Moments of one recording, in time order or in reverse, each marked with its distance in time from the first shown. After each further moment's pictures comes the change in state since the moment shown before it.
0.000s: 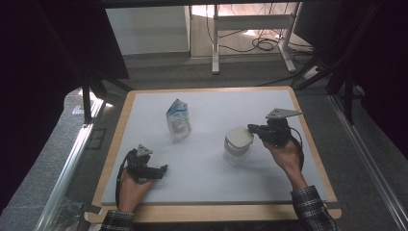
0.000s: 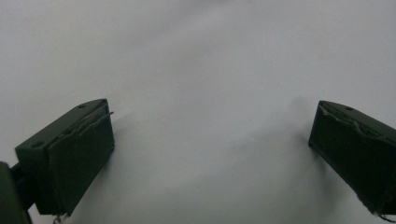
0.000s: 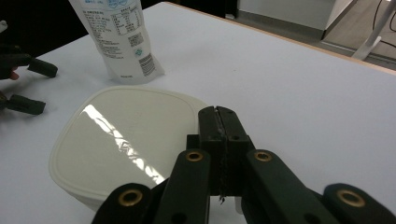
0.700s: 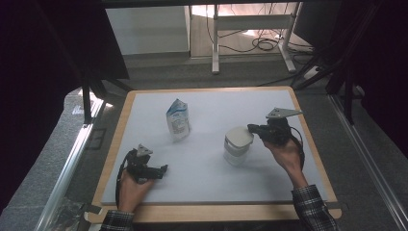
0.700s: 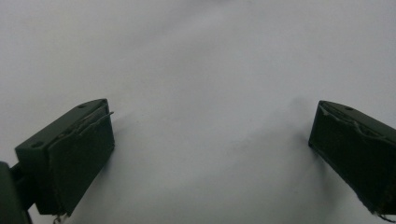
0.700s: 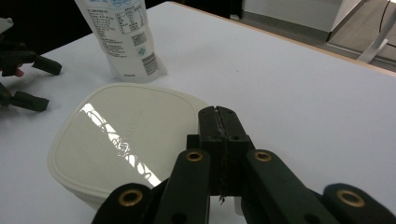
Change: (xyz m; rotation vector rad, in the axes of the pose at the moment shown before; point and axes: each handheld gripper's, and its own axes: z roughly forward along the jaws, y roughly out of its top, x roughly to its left) left arm 0.000 0.000 0.000 0.000 0.000 0.000; right arm -0.003 0.000 0.001 0.001 0.020 -0.015
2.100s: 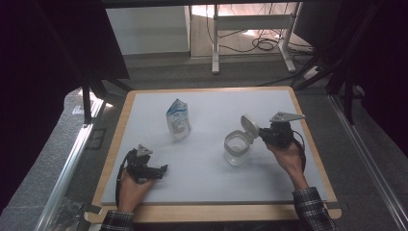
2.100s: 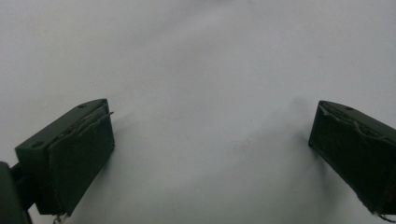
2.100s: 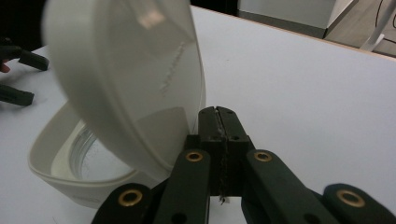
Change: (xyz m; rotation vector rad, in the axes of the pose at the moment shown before) left arm 0.000 0.000 0.000 0.002 0.000 0.001; right arm -0.015 -0.023 0.004 -0.012 -0.010 0.024
